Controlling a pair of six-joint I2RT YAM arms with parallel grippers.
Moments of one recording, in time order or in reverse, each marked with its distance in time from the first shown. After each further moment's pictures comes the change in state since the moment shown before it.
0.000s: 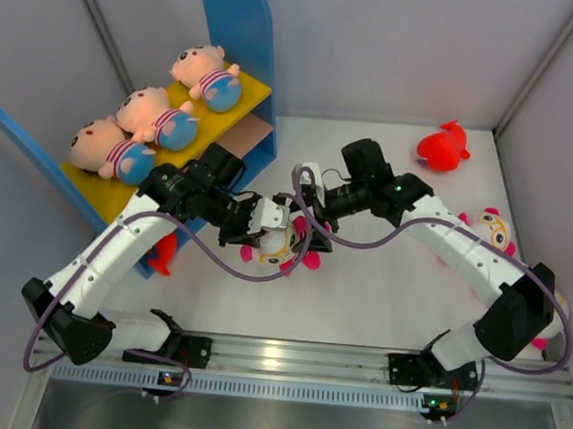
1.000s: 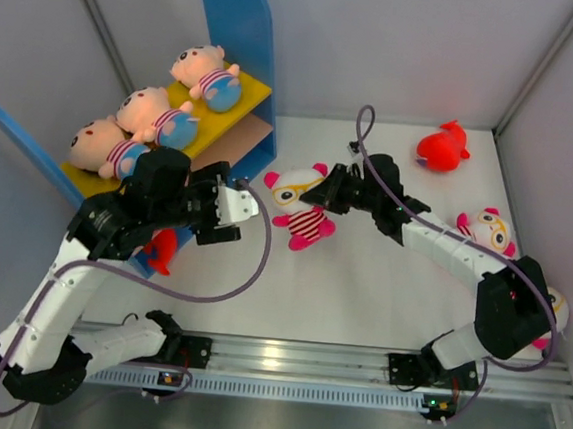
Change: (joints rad) left arm 0.002 -0.226 0.051 0.126 -0.358 -0.088; right arm -0.112 0.026 -0.319 0.620 0.486 1.389
